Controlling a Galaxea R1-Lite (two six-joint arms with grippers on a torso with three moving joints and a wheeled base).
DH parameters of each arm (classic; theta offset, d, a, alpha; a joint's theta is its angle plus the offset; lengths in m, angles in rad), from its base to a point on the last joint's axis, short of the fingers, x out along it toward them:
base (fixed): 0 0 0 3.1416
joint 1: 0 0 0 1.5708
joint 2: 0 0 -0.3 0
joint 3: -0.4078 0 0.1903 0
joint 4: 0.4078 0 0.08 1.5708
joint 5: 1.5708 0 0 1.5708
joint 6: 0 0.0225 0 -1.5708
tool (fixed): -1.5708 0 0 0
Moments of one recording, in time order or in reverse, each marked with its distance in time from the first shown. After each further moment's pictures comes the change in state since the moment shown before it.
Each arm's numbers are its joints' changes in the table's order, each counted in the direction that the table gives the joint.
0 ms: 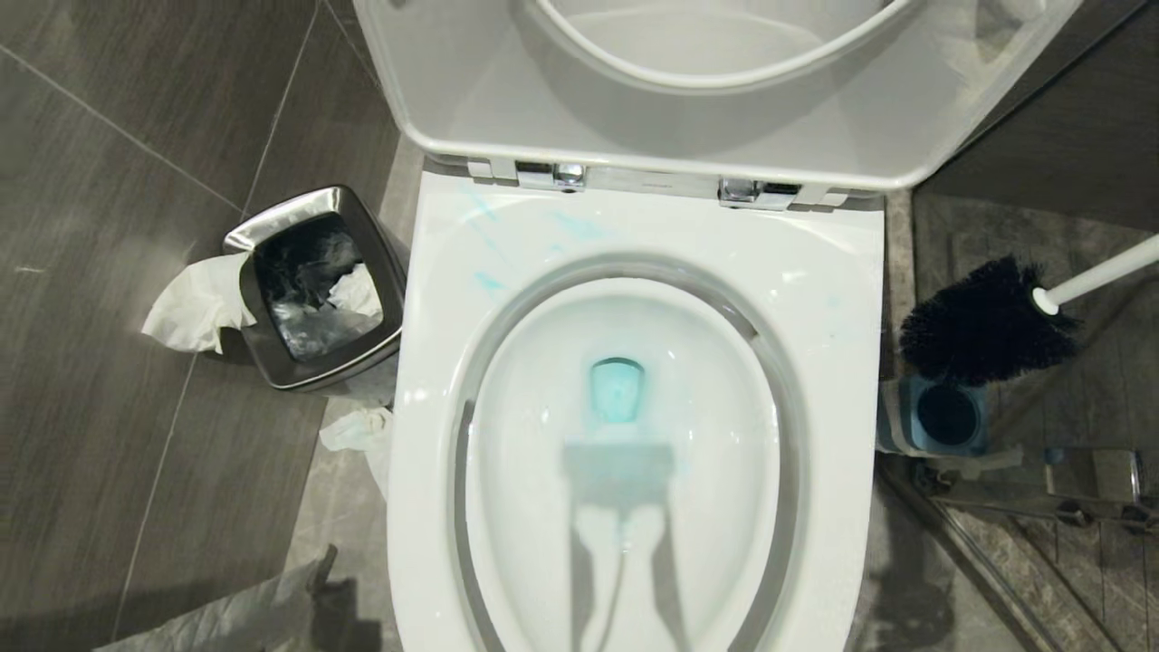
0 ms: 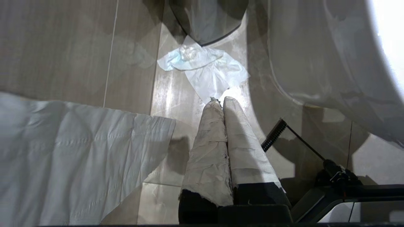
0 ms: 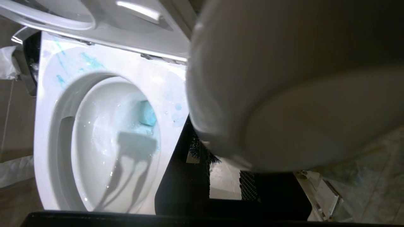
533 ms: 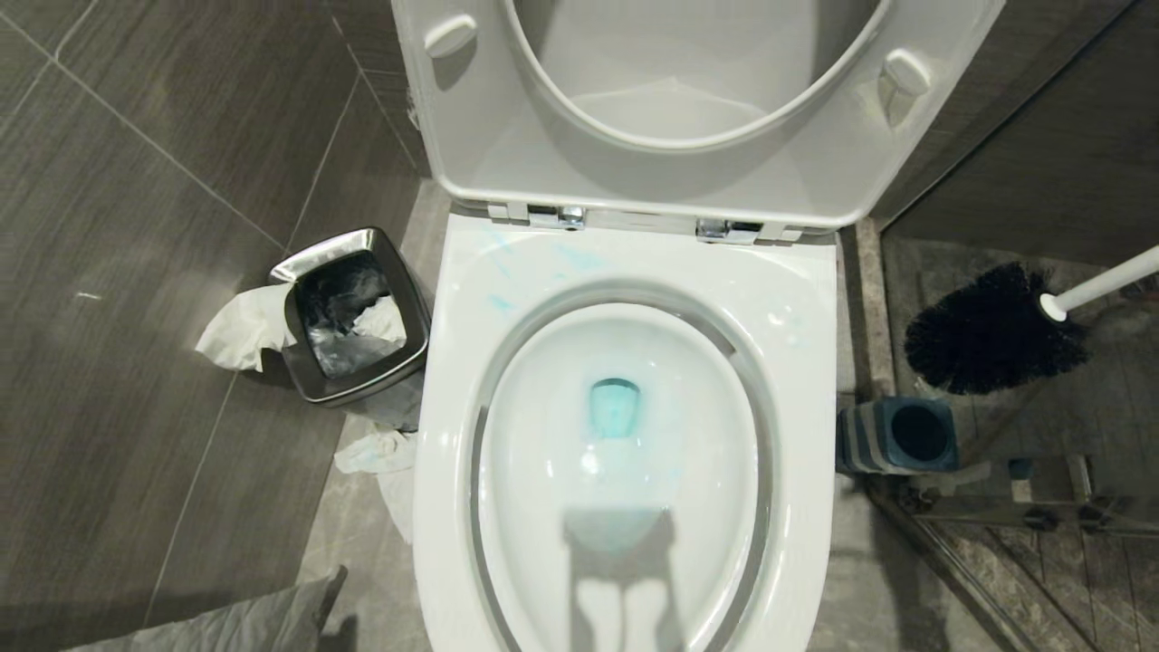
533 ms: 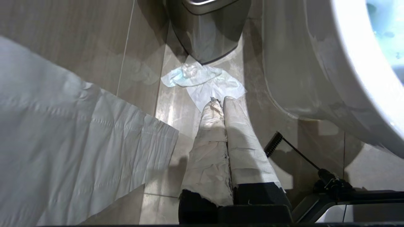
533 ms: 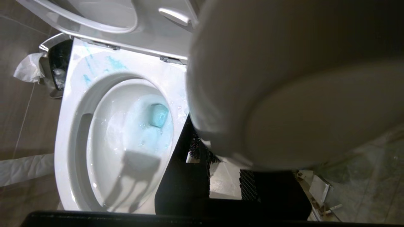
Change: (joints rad) left arm 0.000 0.000 0.000 0.000 -0.001 -0.002; right arm -0.001 -0.009 -0.001 0.012 0.000 0.000
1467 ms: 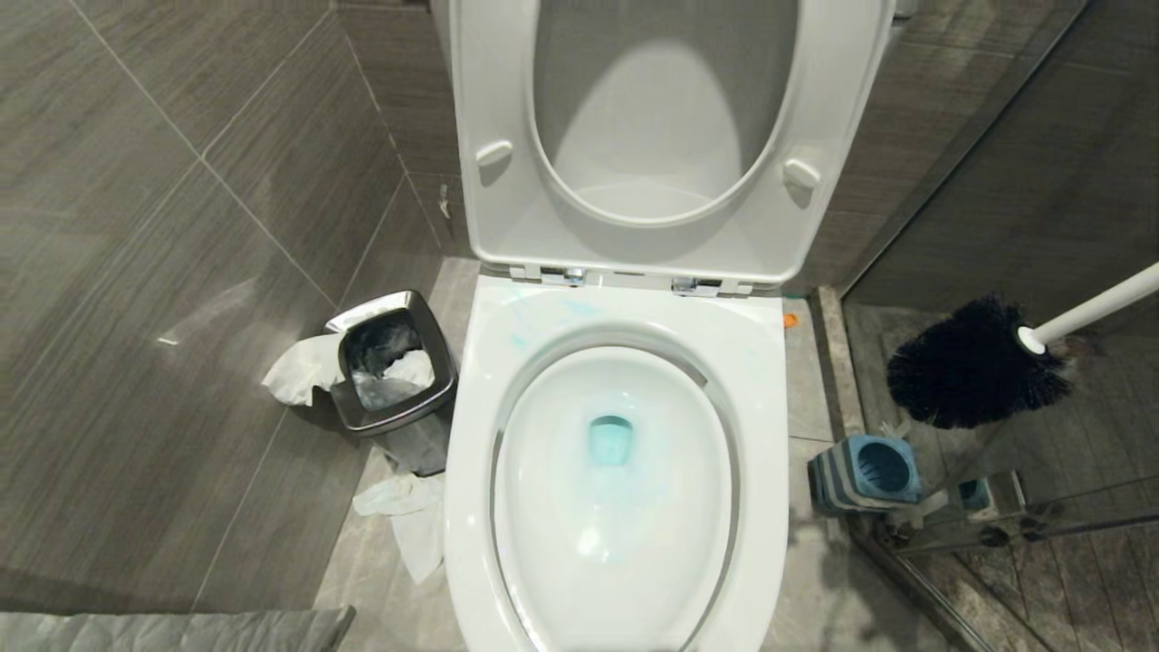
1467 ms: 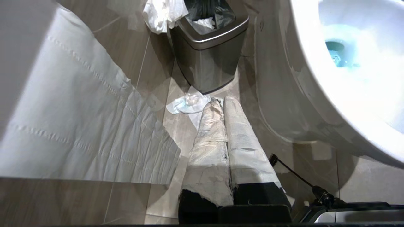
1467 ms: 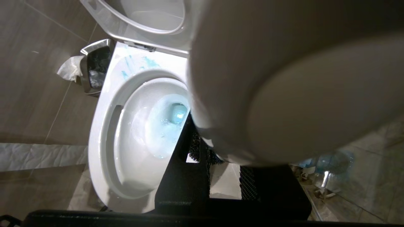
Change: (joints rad) left arm 0.000 0.000 0.000 0.000 0.001 -0.001; right arm -0.055 0.033 -0.002 0.029 -0.011 0.016
